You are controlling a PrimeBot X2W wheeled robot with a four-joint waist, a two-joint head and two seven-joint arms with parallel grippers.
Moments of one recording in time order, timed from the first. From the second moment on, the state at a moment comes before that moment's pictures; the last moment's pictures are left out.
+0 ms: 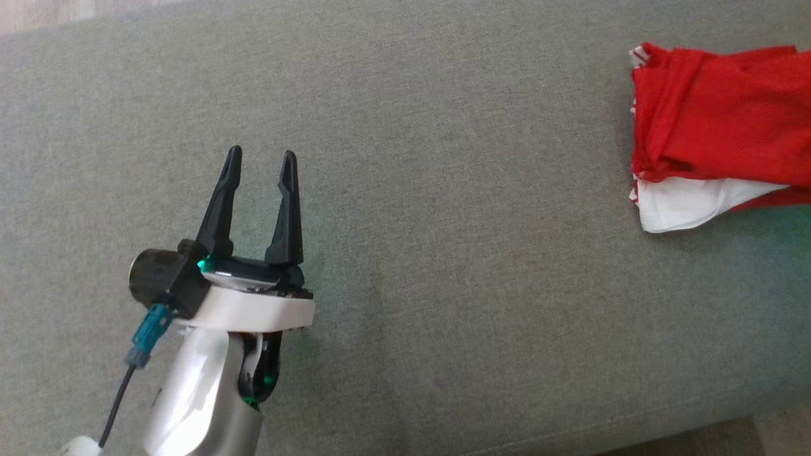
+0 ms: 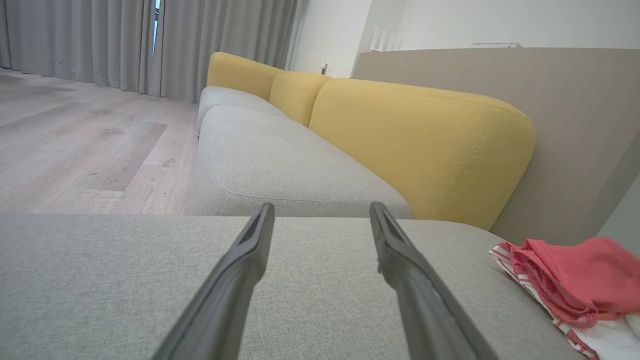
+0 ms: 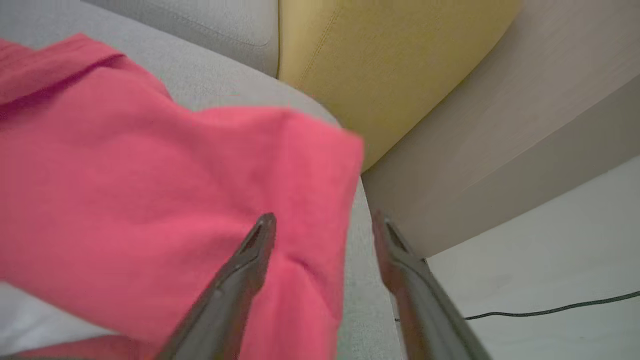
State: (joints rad) left arm -0.31 0.04 -0.23 0.20 -0.30 -0.11 -0.26; right arm -0.54 -0.57 0.03 0.73 -0.01 0.13 -0.06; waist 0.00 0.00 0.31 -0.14
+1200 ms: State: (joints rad) left arm -0.19 0.04 -0.20 0.16 -0.34 -0.08 -0.26; right arm -0.25 -0.06 -0.02 0.26 0.08 0.13 -0.24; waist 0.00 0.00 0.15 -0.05
